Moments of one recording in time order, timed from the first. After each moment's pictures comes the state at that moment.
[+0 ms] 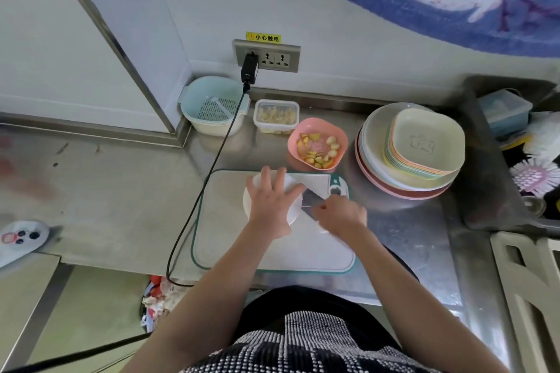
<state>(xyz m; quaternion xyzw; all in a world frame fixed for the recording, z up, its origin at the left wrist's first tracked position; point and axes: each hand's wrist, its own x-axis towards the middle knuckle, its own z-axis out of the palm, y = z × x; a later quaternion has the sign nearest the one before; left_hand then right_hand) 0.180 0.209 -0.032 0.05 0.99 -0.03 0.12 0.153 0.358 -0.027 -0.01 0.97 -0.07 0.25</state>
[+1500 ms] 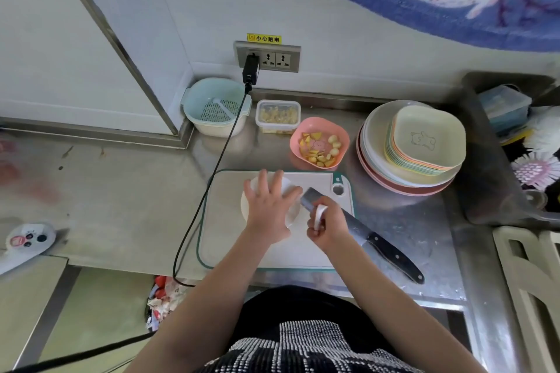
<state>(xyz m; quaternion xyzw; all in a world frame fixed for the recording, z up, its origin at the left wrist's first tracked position) 0.194 0.200 -0.035 0.05 0.99 -0.04 0.11 0.178 0.328 -0.042 0.40 0.48 -0.73 0.26</state>
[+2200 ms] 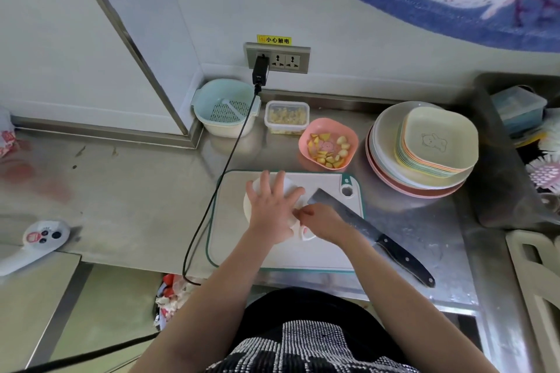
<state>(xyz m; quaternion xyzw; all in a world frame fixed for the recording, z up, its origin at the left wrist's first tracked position) 0.196 0.189 -0.038 0.04 0.99 -0.03 0.11 0.170 0.321 -0.045 -0.03 0.87 -0.30 0.38</state>
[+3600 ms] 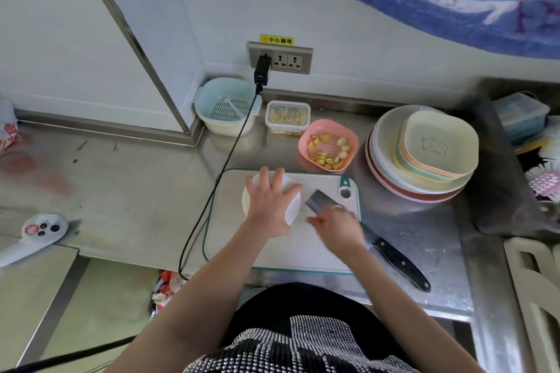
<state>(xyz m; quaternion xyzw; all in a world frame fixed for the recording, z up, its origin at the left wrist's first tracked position) 0.185 0.187 -0.036 0.04 0.99 -0.04 0.11 0.182 0.354 -0.049 -0.09 0.97 -0.14 0.19</state>
